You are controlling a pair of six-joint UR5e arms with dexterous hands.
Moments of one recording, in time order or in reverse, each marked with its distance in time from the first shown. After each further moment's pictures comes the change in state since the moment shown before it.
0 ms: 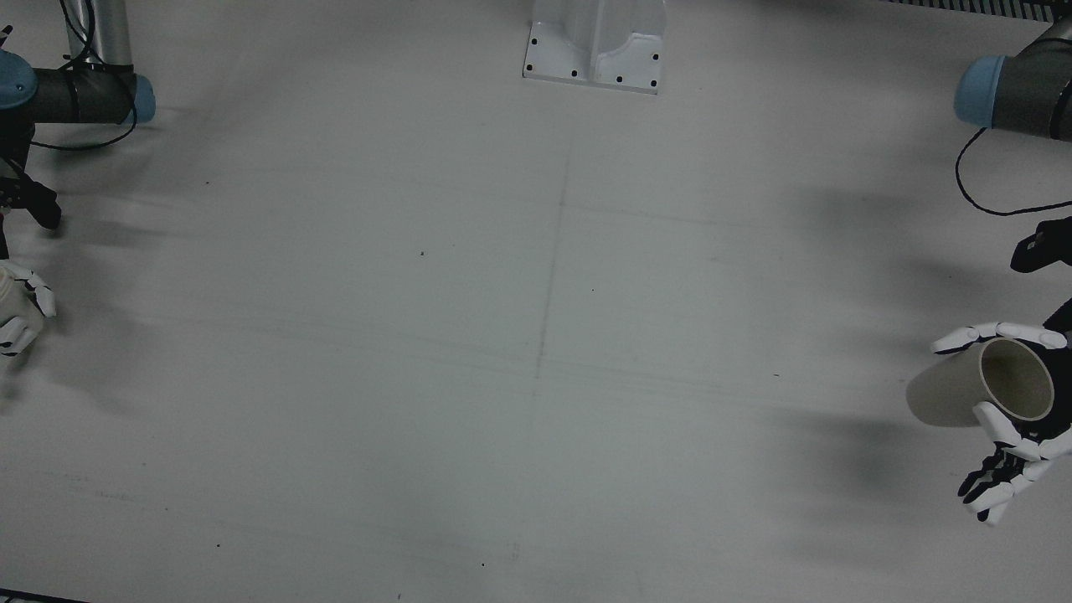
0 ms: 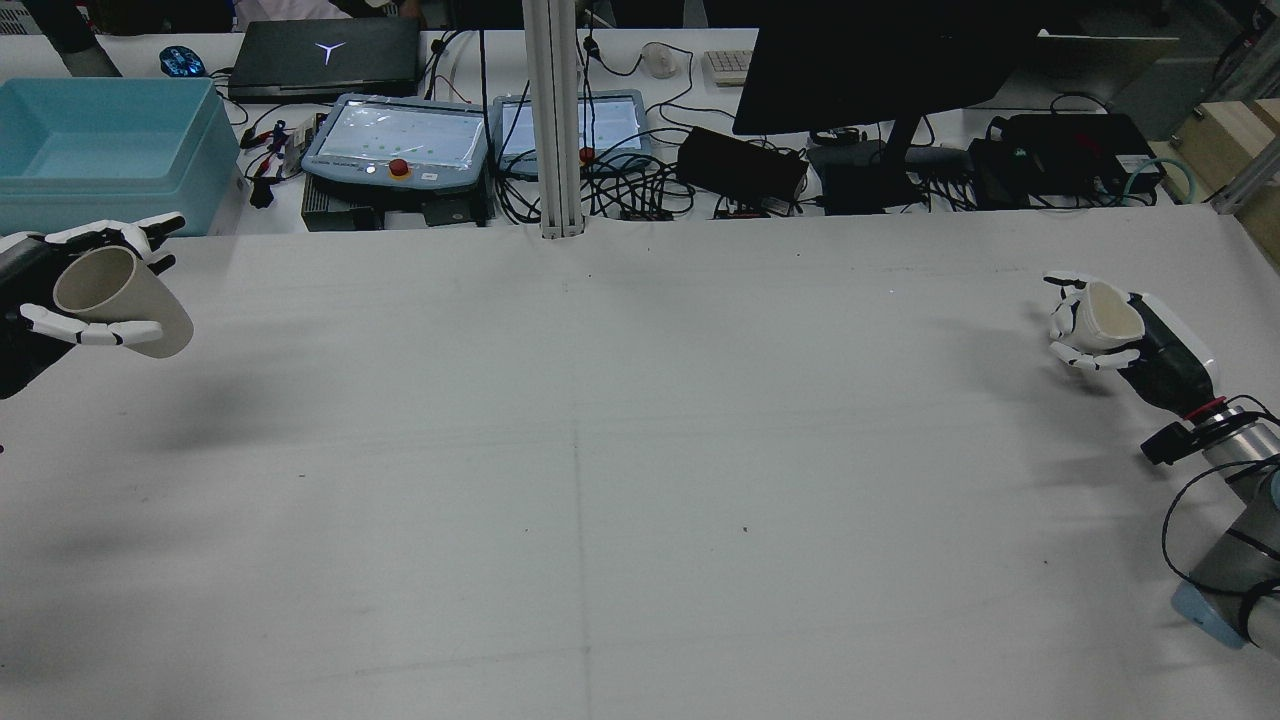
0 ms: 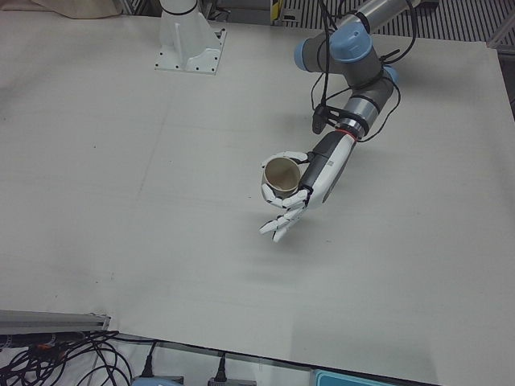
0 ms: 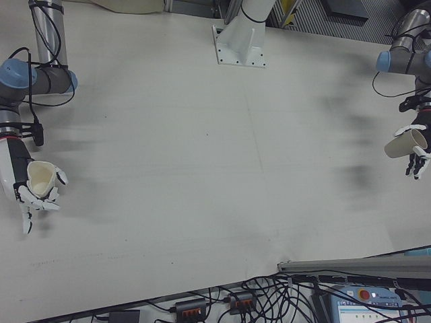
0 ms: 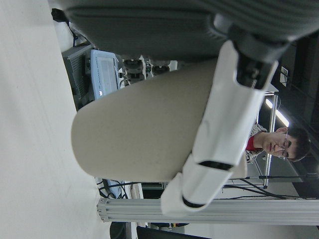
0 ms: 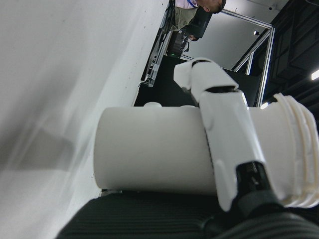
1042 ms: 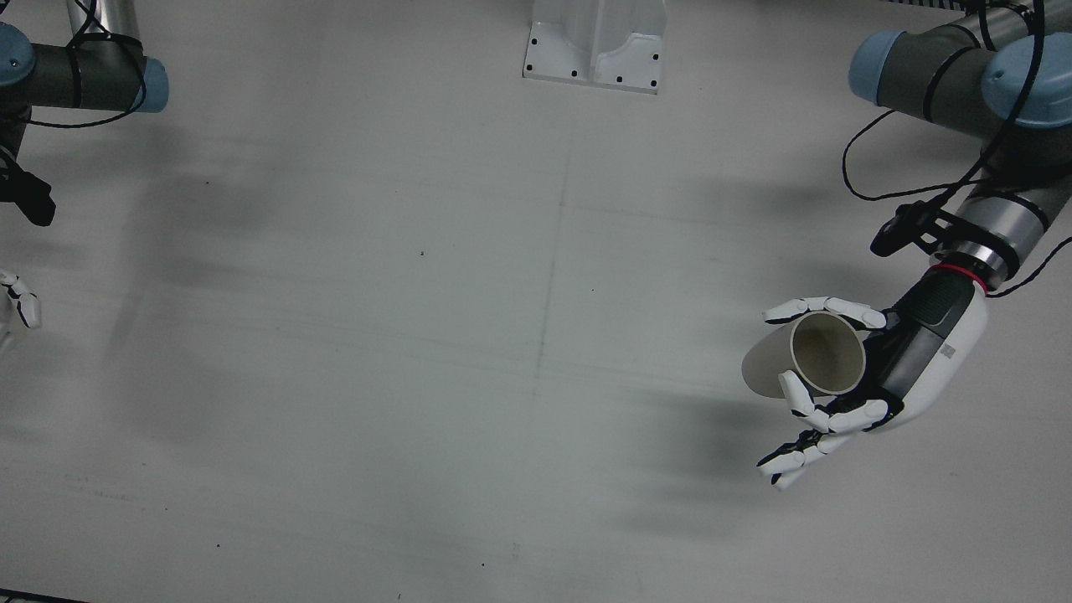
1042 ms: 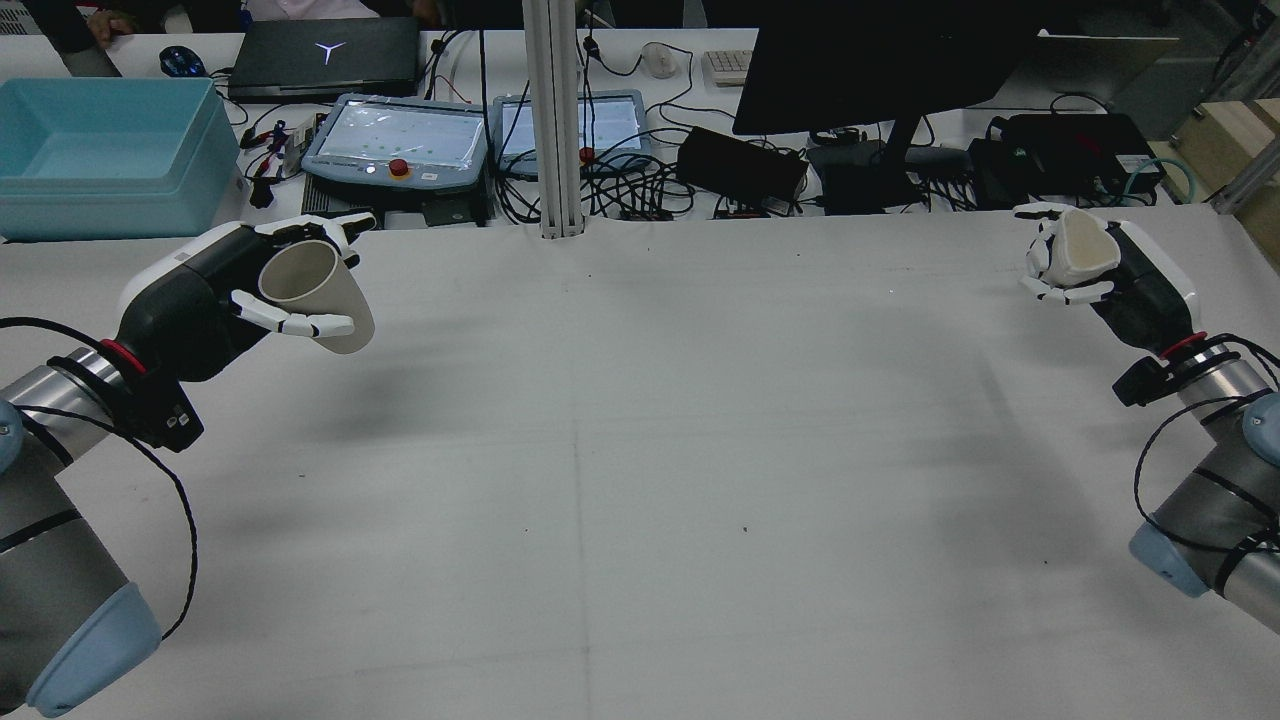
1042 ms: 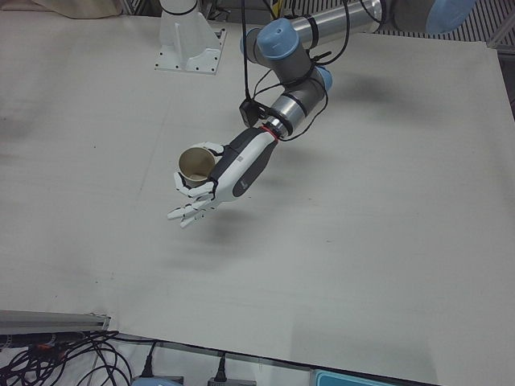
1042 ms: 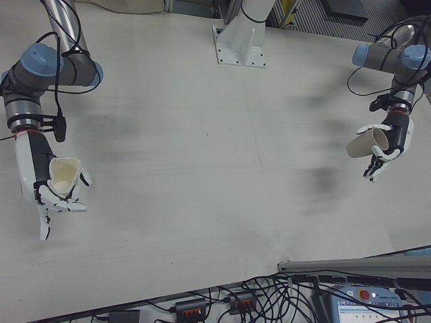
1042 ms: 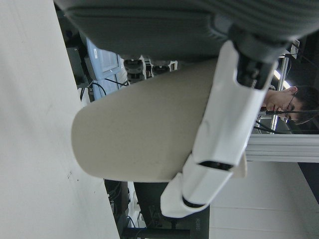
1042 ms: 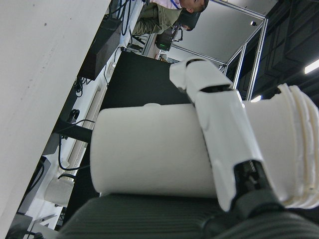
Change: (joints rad) left arm 0.146 -0.280 0.025 0.190 -0.020 0.010; right arm 0.046 -0.035 0.408 -0.389 -0.006 0.003
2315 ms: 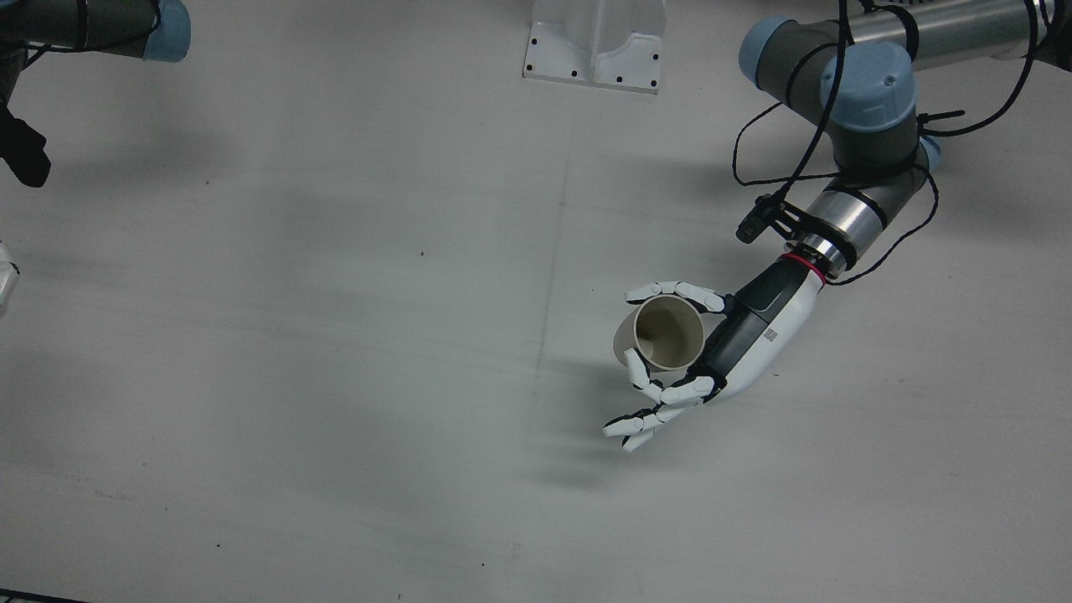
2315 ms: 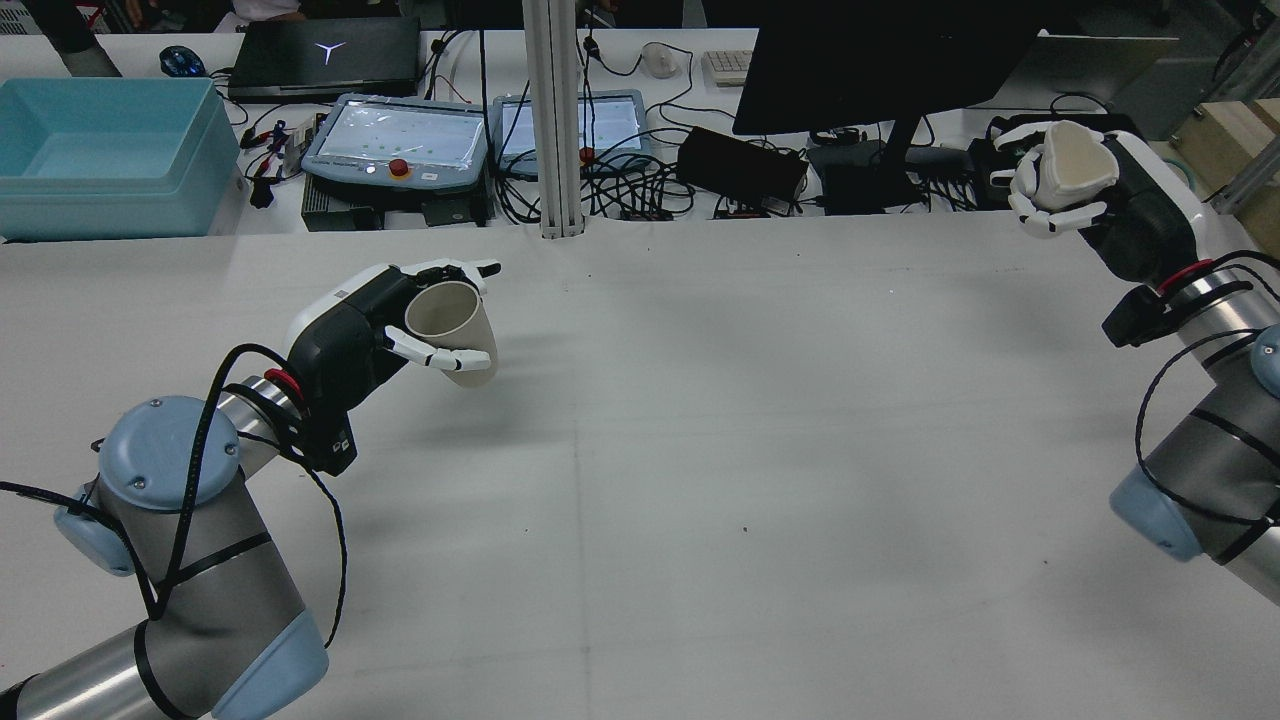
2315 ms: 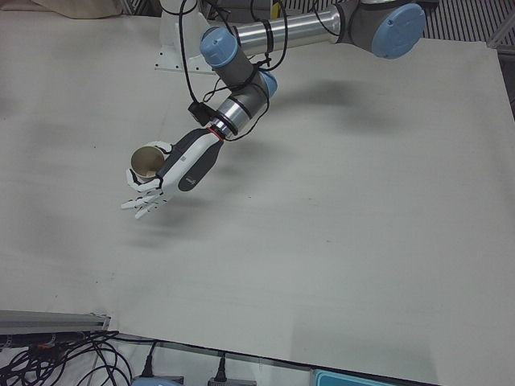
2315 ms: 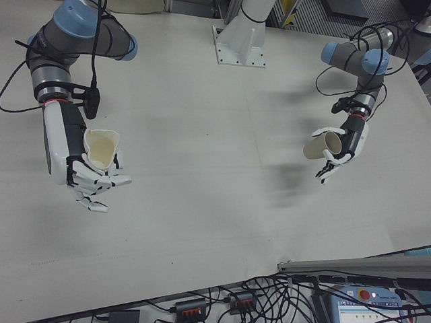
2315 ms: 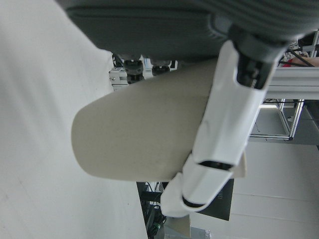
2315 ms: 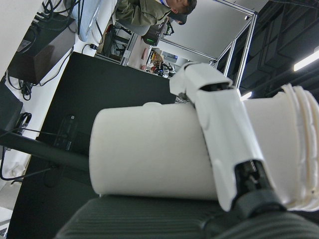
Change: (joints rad) left arm 0.148 -0.209 0.152 0.083 -0.090 0.002; right arm 0.039 0.012 0.396 -0.411 -0.005 -0.002
